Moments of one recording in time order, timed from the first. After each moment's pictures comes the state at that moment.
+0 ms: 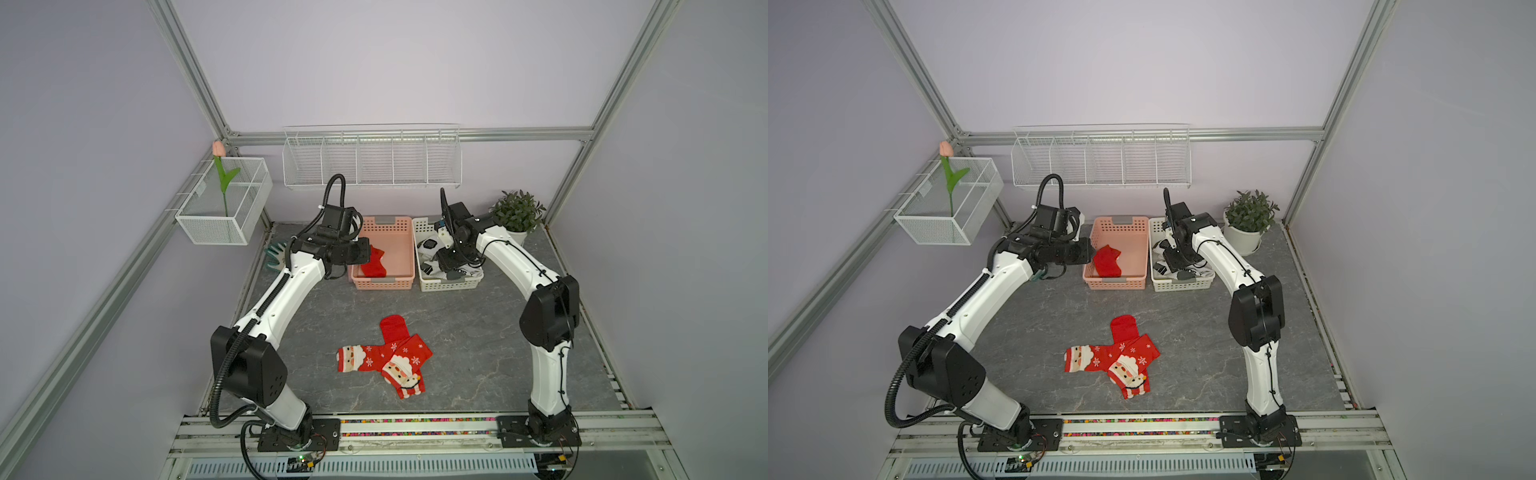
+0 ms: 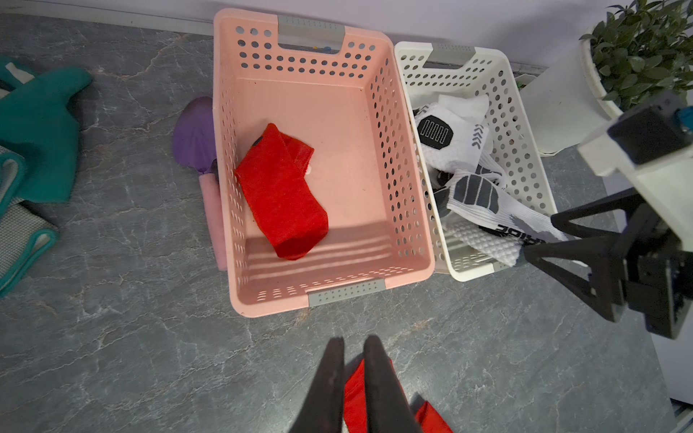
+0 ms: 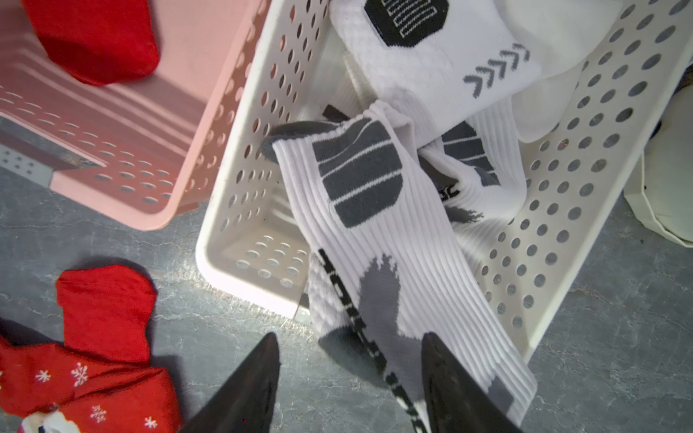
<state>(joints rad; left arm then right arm) -0.39 1.60 1.55 -0.76 0.16 -0.31 0.45 2.10 2.01 -1.15 0.02 -0.04</state>
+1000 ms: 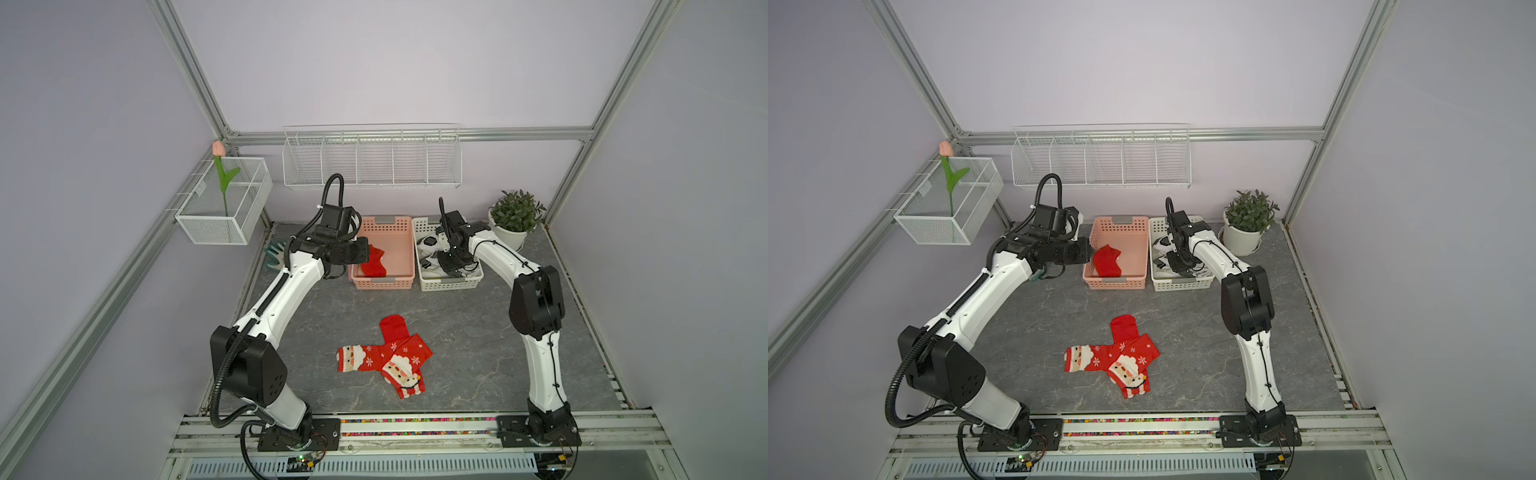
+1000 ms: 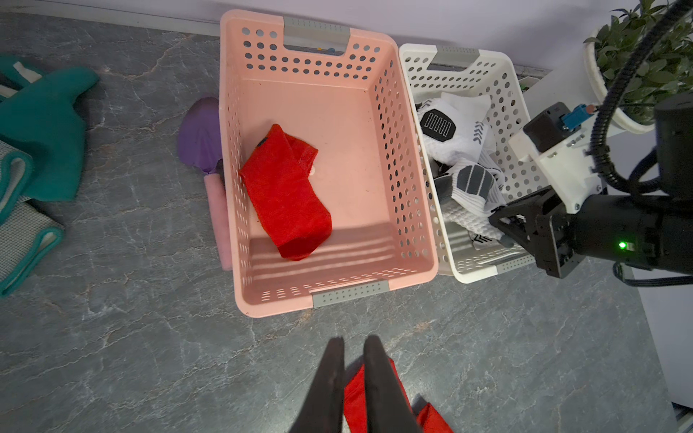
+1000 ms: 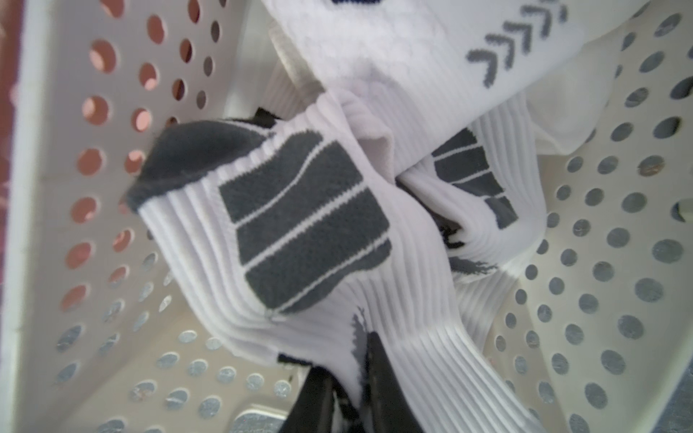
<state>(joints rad) -0.38 1.60 1.54 -0.76 0.16 -0.31 0.41 2.20 1.94 -0.97 0.07 0.03</state>
